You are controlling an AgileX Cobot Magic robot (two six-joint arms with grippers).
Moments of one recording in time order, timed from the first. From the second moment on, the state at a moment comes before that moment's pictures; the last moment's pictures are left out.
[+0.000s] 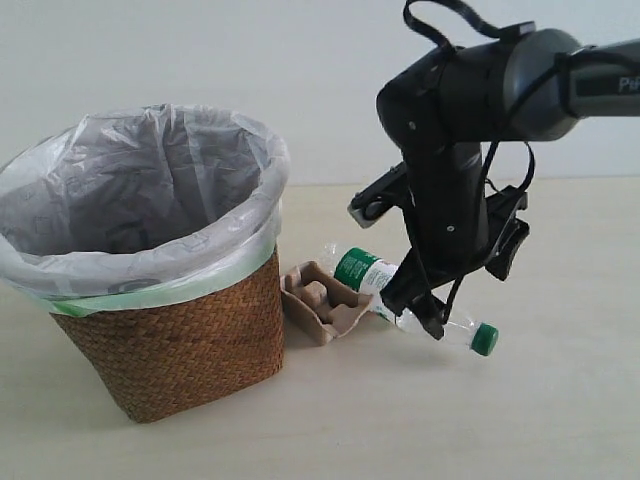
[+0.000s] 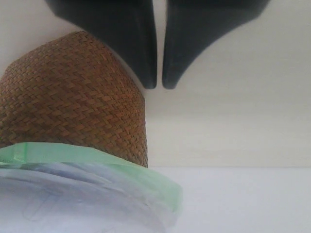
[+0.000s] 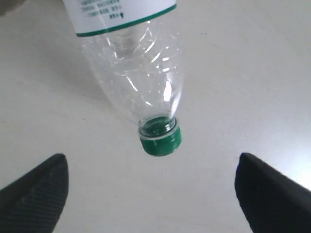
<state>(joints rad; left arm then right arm) -0.01 0.00 0.00 -0.26 0.31 0.24 0.58 1.99 -1.53 -0.30 1.22 0.03</state>
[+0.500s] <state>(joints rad) -0.01 0.00 0.00 -0.26 0.31 0.24 0.58 2.15 -1.53 -0.36 1.08 0.01</state>
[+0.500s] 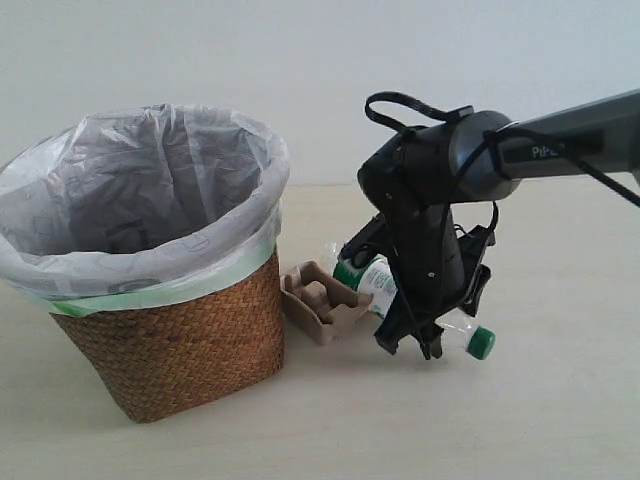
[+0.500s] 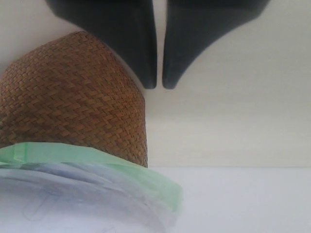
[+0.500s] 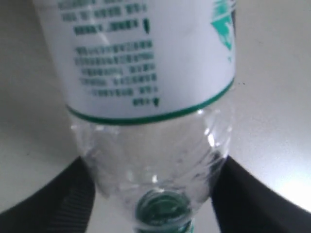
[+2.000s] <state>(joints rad) -0.01 0.00 0.00 -0.26 0.31 0.24 0.58 1.60 -1.53 -0.85 1.22 0.63</state>
